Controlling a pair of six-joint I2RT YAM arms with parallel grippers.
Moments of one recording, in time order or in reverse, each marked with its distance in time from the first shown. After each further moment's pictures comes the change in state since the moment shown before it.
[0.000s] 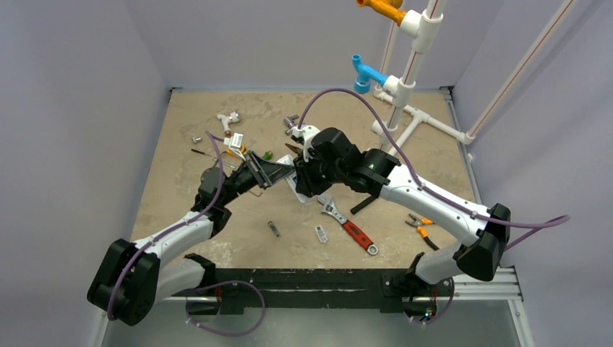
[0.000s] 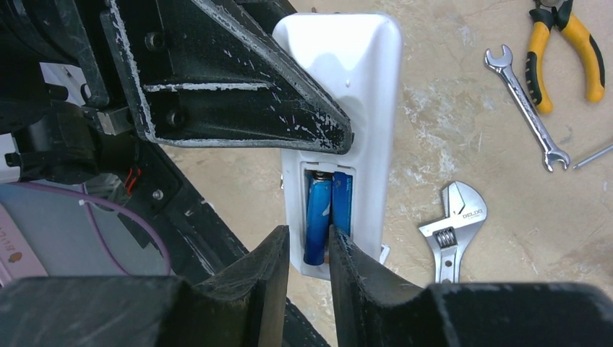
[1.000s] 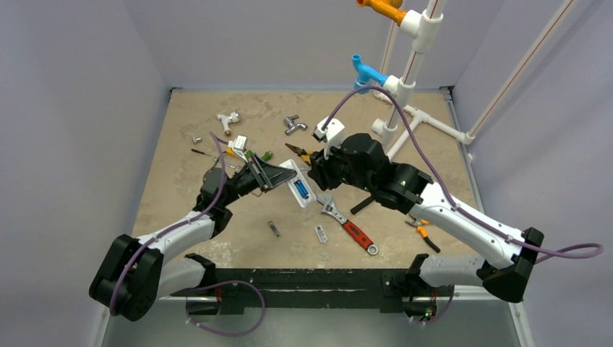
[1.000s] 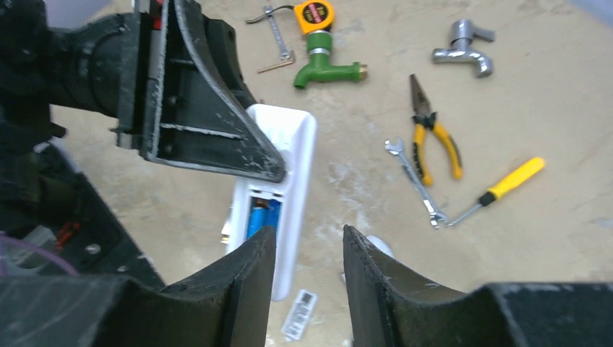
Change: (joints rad) left arm 0.000 0.032 -0.013 0.023 0.042 -0.075; right arm 0.000 -0.195 -0.112 0.169 0.146 -0.140
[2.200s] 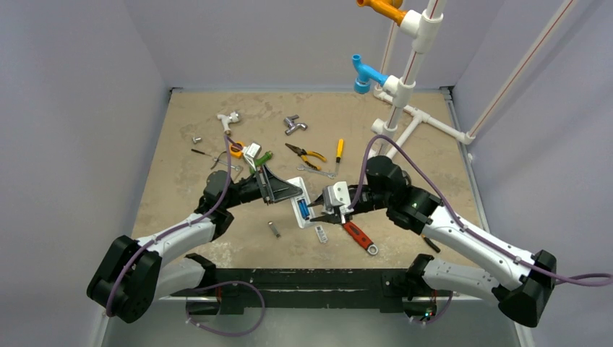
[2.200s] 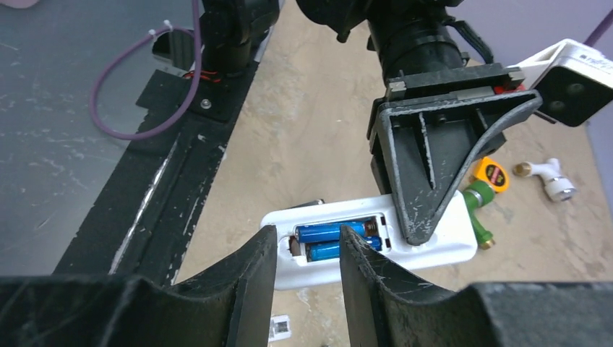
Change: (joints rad) left arm -0.046 -0.016 -0.019 -0.045 0.192 -0.040; right arm -0.070 -0.264 -0.417 0.267 -0.808 -0.770
